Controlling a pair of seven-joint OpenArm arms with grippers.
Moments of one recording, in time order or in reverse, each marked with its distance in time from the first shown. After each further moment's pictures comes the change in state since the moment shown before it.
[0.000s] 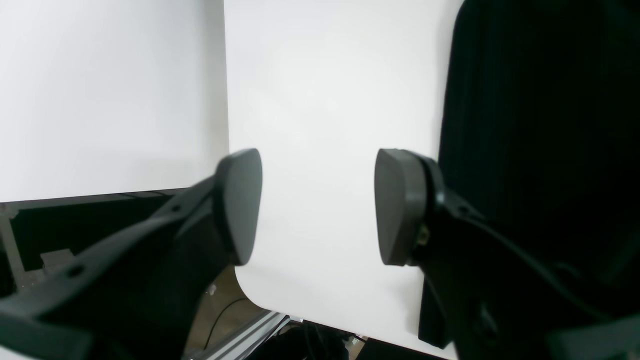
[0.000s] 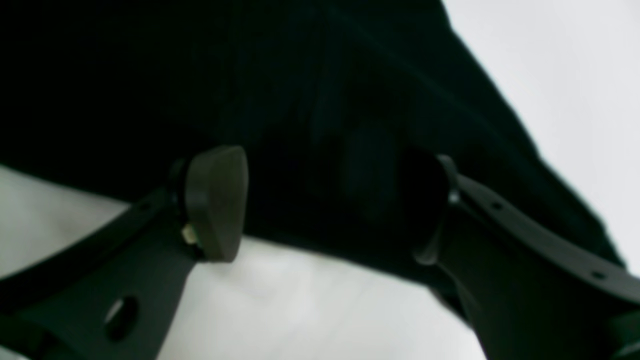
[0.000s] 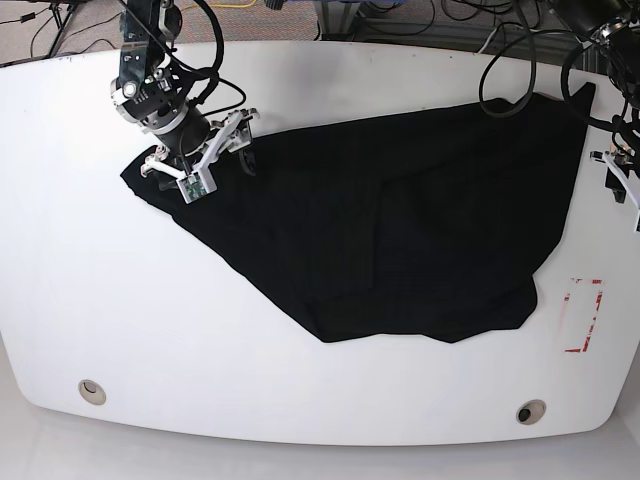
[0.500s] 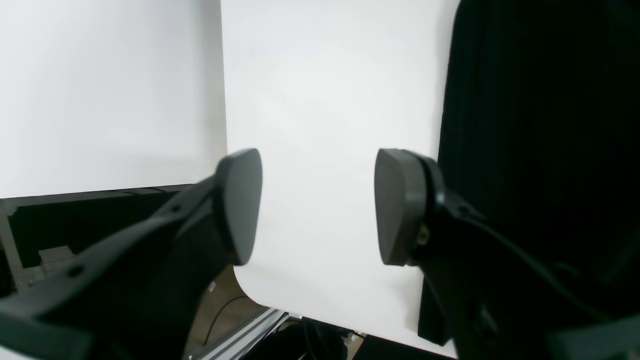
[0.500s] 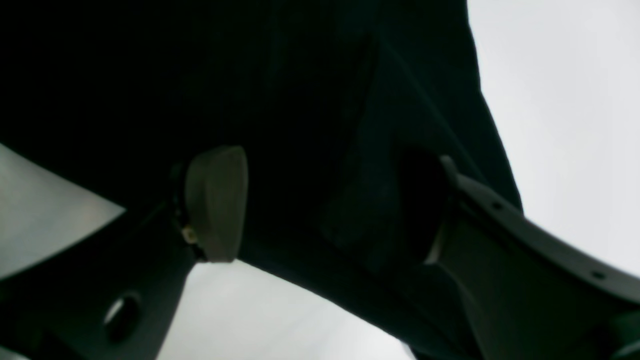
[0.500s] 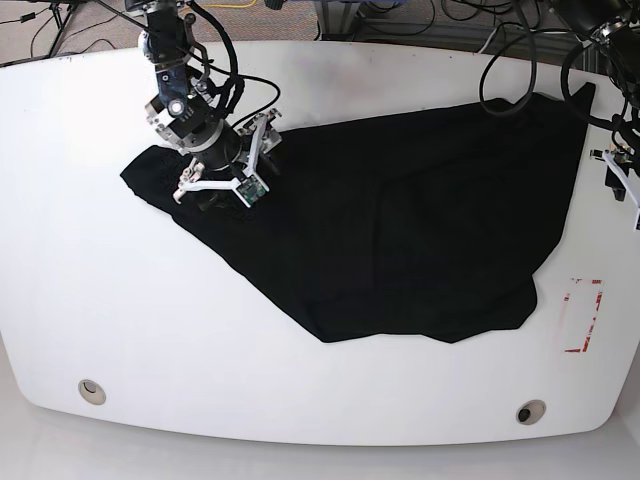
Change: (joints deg) left arm 0.2 0.0 0.0 -0.2 0.0 0.0 0.0; right arm 5.3 2.1 -13.8 -3.9 -18.2 0.3 0.5
